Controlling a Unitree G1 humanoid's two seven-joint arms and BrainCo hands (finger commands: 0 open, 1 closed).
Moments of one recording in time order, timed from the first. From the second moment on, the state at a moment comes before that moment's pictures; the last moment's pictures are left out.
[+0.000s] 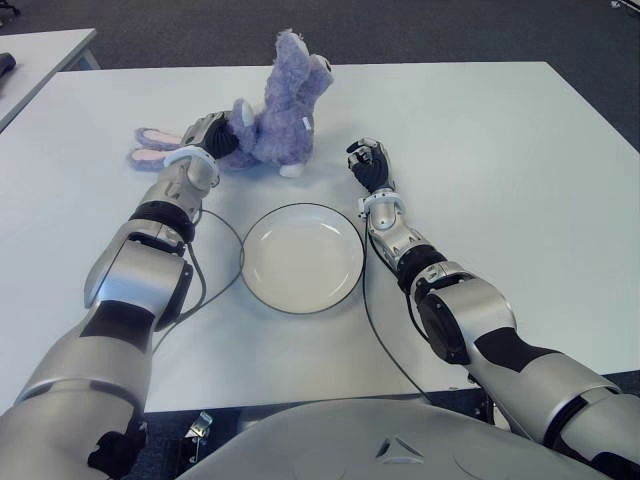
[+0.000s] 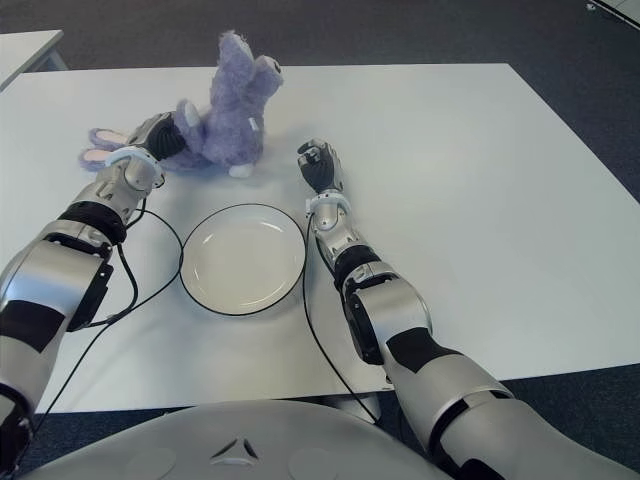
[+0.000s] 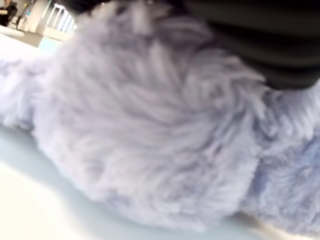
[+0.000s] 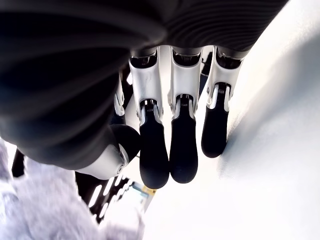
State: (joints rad) left arm -0.92 0.45 -0.35 1.29 0.50 -0.22 0.18; right arm -0.81 0.08 0.07 1.26 -0.38 -0.34 -0.48
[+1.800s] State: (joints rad) left arm -0.85 0.68 -0.33 0.63 0.62 -0.17 0.10; right arm -0.81 0.08 0.07 1.25 -0.39 -0.34 -0.51
